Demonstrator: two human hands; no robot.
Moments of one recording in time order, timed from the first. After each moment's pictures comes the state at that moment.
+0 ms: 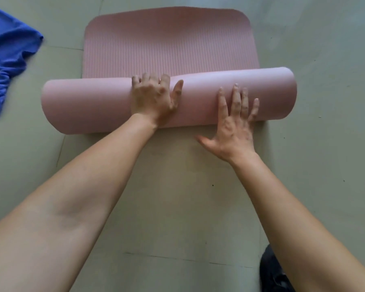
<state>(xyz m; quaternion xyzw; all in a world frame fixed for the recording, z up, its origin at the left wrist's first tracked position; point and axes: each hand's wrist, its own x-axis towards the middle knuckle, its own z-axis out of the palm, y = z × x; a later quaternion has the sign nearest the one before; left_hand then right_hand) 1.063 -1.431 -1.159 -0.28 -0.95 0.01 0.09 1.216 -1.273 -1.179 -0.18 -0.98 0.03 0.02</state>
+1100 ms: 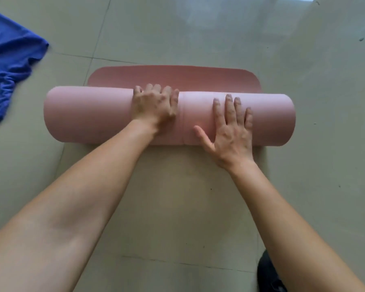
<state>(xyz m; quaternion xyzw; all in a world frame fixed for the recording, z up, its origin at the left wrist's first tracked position) 1.072 -1.434 -1.148 -0.29 -0.96 -0.01 0.03 1.223 -1.283 -1.167 -0.18 -0.98 0.05 0.02</state>
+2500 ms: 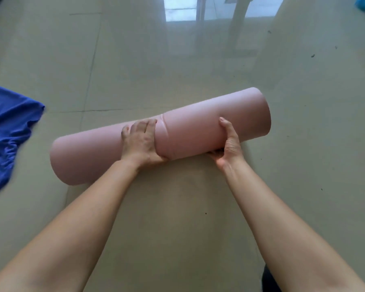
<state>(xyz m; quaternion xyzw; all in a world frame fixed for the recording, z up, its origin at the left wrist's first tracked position) 1.064 -1.432 -1.123 -0.31 -0.94 -0.03 -0.11 1.191 -1.242 -1.123 -0.50 -0.25 0.82 0.15</state>
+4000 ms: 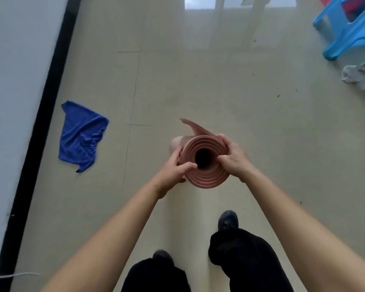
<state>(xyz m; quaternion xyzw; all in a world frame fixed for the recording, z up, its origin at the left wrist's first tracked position) 1.202 -1.404 -0.647 -0.01 -0.71 -0.50 -0.49 1.270 -1.207 -0.685 -0.34 -0.78 0.49 -0.17</state>
